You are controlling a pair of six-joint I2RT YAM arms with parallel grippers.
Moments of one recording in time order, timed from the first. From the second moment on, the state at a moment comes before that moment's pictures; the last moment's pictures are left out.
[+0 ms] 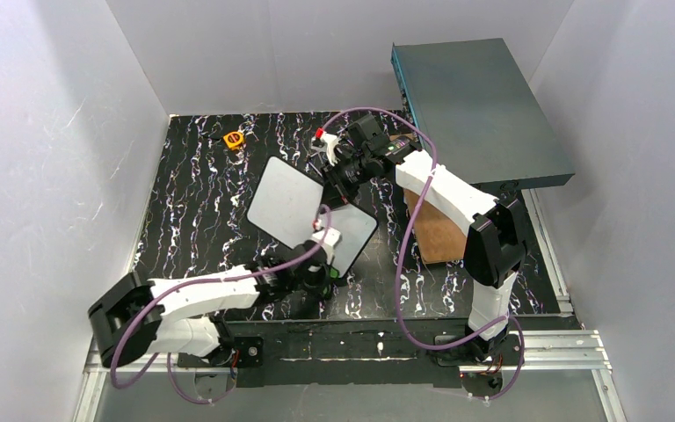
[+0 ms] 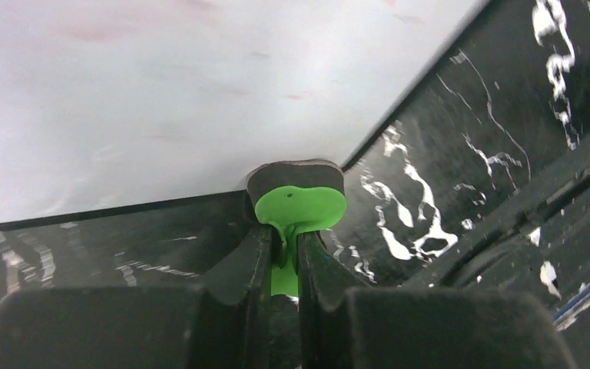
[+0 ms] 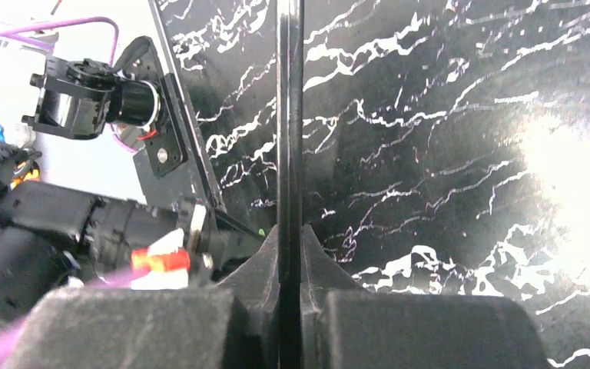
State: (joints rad) left arm -1.08 1.26 0.57 -0.15 -0.19 -0.40; right arm 0.70 1.87 1.70 -0.75 -0.76 -0.01
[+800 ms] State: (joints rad) left arm -0.66 0.90 0.51 -0.26 -0.01 -0.39; right arm 0.70 1.86 1.70 -0.76 -0.78 0.05
